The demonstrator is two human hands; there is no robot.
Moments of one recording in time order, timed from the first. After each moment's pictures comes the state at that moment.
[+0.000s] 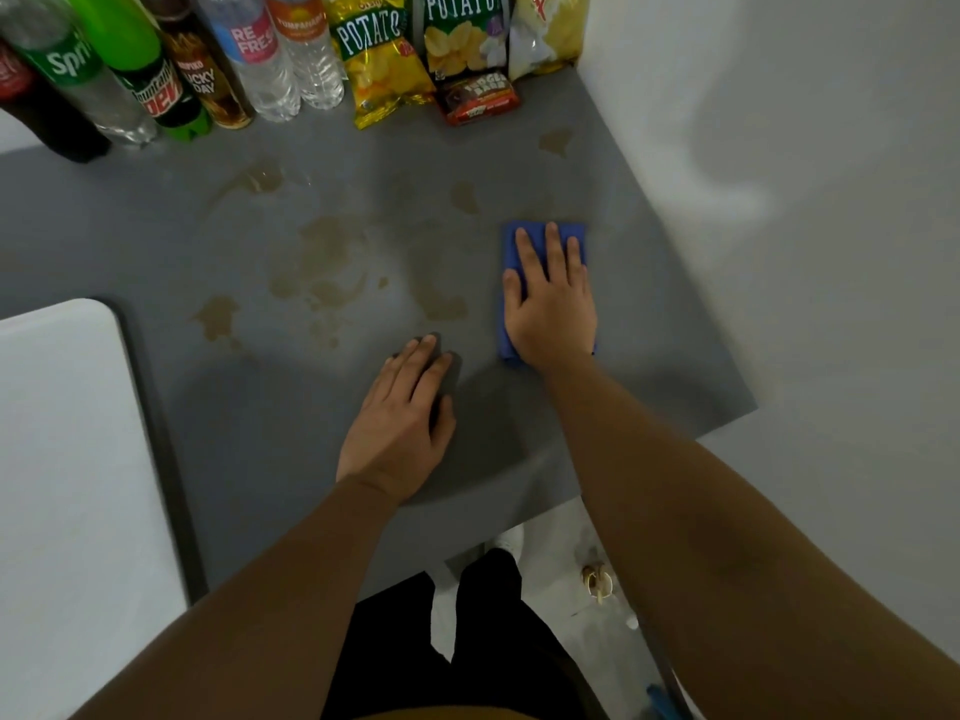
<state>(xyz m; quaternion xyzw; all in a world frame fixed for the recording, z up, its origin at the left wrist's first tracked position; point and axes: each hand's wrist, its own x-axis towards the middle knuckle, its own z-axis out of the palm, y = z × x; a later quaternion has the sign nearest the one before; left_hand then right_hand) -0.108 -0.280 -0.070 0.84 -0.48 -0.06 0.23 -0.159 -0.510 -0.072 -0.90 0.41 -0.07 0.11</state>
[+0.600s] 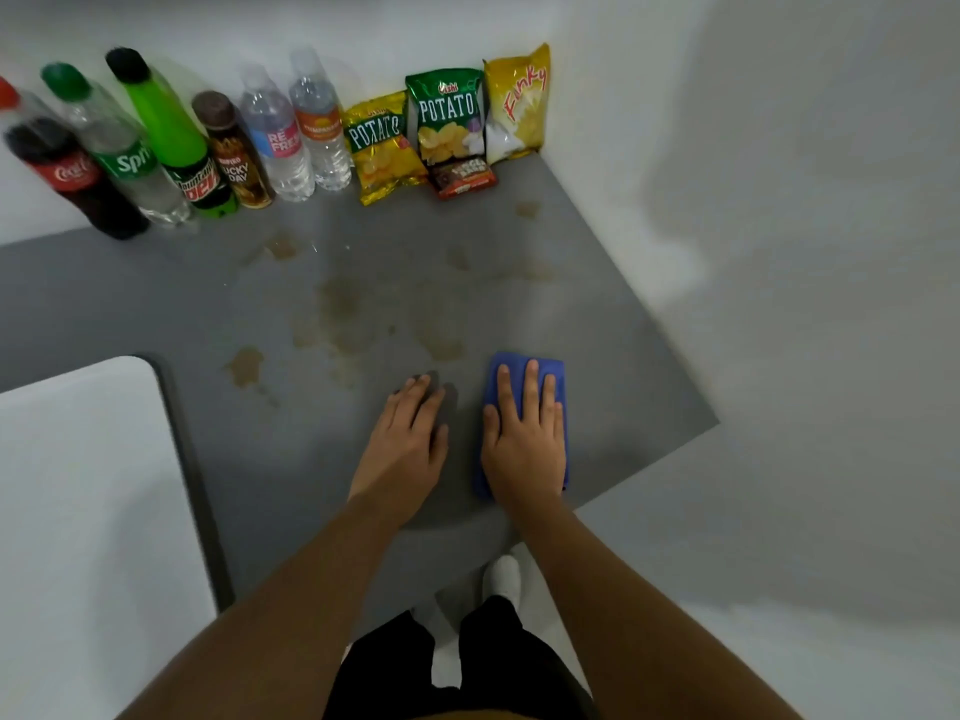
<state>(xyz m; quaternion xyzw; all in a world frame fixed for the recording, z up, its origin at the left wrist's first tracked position) -0.096 -0.270 -0.053 0.83 -0.49 -0.10 0.25 -0.220 -0.386 -0.073 -0.88 0.47 -0.02 0.12</state>
